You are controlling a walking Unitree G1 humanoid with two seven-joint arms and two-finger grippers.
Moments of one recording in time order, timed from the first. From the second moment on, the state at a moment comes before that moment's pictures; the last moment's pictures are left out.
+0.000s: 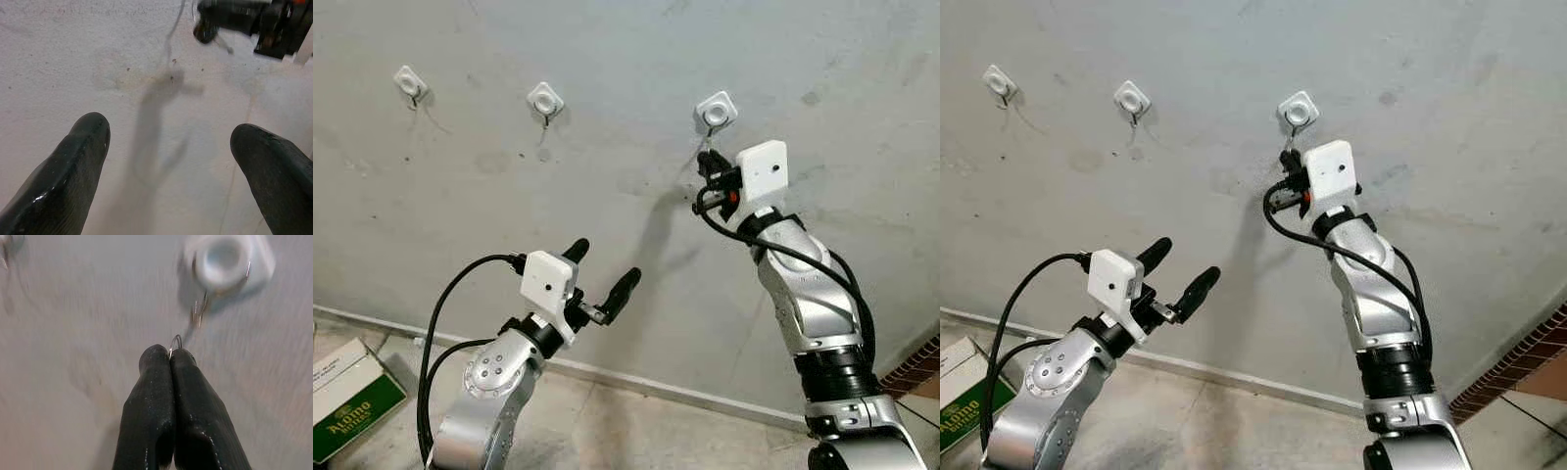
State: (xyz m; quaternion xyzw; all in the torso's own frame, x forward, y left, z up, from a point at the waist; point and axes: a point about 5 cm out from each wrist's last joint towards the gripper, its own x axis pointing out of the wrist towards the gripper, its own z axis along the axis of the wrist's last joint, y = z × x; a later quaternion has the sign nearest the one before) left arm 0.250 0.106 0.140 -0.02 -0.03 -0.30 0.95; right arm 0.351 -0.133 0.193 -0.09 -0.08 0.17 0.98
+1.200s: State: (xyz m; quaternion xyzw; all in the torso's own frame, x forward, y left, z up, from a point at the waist) left arm 0.250 0.105 0.139 -0.02 -0.03 -0.30 0.95; right arm 0.343 -0.133 0.200 -0.08 -0.11 0.27 0.95
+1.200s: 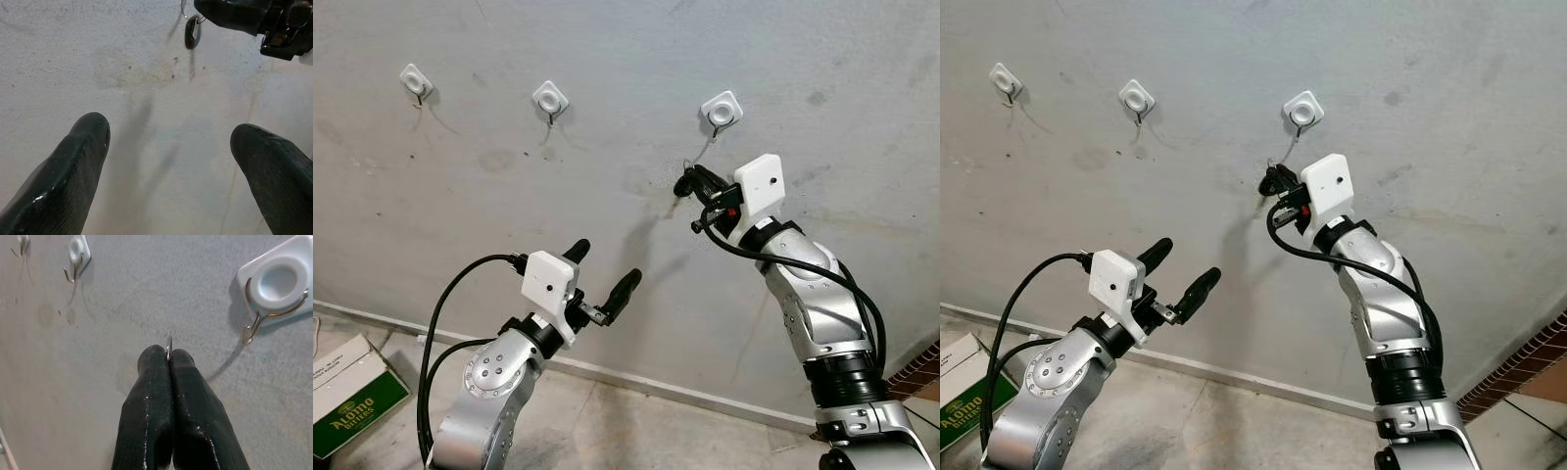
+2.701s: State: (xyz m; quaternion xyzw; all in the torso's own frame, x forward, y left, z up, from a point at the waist) left arm 0.253 0.101 0.159 -0.05 -0.06 -0.32 0.95; right arm 0.360 -0.155 0.219 0.00 -0.13 0.24 0.96
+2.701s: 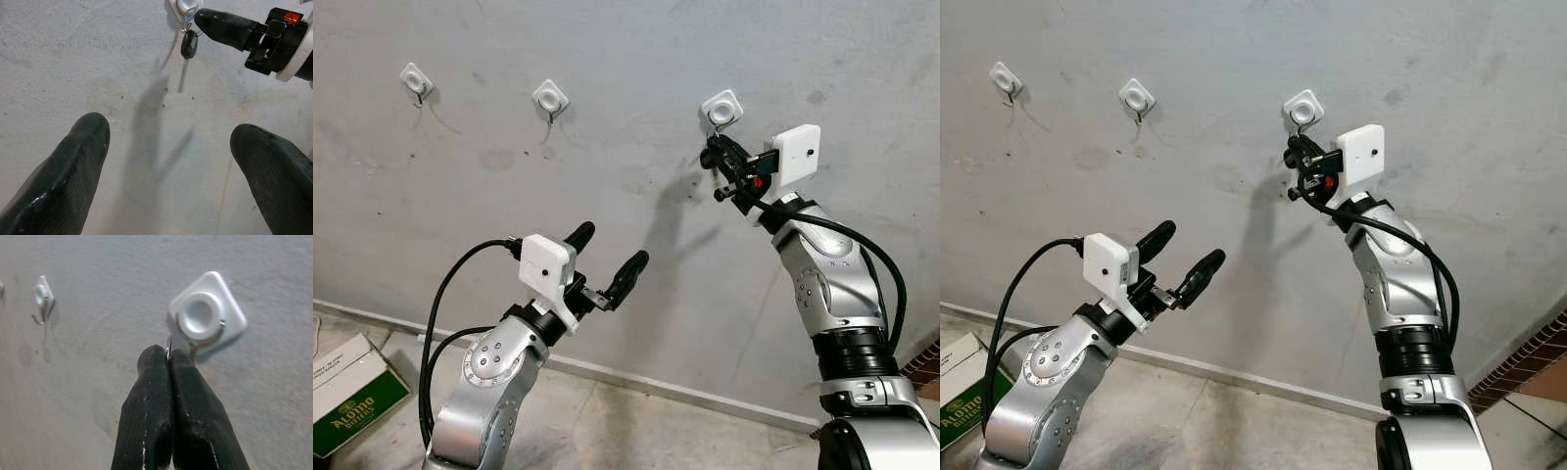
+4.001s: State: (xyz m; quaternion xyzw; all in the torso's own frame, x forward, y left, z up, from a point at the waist) left arm 0.253 0.099 0.159 -0.05 -0.06 -0.32 0.94; right arm 0.363 -0.148 0.204 0.07 -0.09 0.23 0.97
